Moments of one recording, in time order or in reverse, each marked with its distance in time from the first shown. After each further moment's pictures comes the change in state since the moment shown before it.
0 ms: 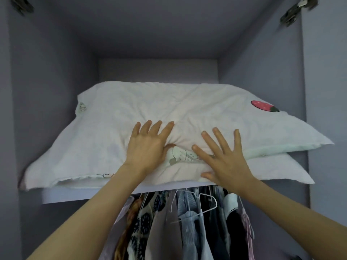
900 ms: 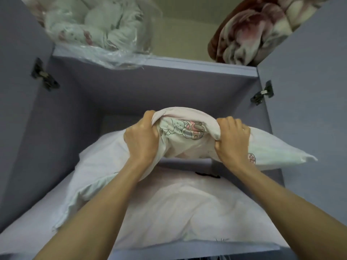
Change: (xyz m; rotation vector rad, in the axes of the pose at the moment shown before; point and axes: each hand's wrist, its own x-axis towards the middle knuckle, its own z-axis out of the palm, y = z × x) left_hand 0.143 0.000 -0.077 -0.383 0.694 -0.438; right_hand 0.122 0.137 -0.078 0.146 0.626 0.515
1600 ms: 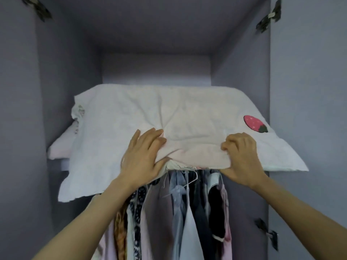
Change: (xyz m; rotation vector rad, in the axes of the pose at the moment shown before) left_hand -0.180 -0.014 -0.140 0.120 -0.788 0.333; right_hand -0.202 0.006 -0.125 0.243 -0.460 -0.195
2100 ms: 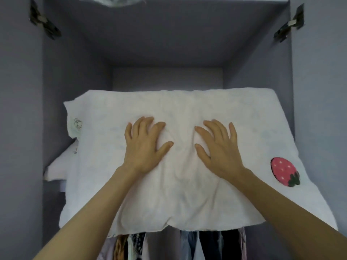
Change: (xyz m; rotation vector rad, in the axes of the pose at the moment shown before) left_hand 0.075 -0.039 0.019 0.067 0.058 -0.267; right_hand 0.097 -0.019 0.055 0.025 -0.110 0.124
